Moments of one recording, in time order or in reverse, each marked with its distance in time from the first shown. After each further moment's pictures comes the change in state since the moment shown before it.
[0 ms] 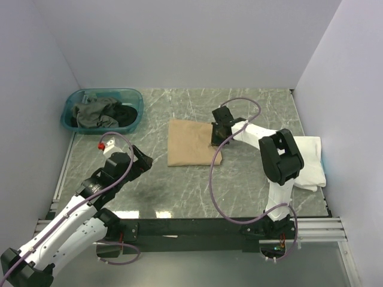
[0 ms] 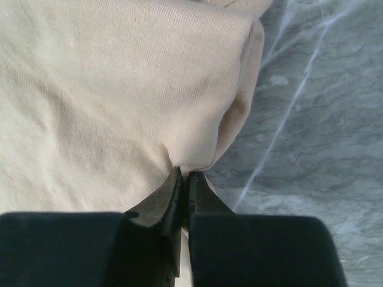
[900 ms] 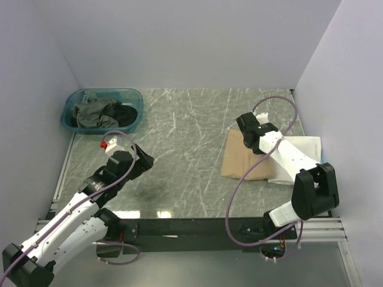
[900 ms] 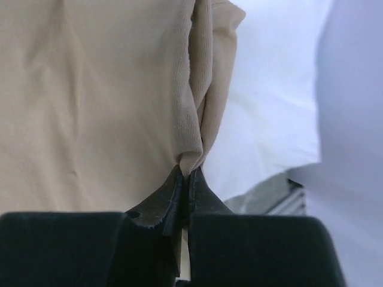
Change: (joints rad) left arm 0.000 0.035 0.000 0.031 -0.006 0.018; right arm -0.093 -0.465 -0.191 -0.480 0.703 -0.172
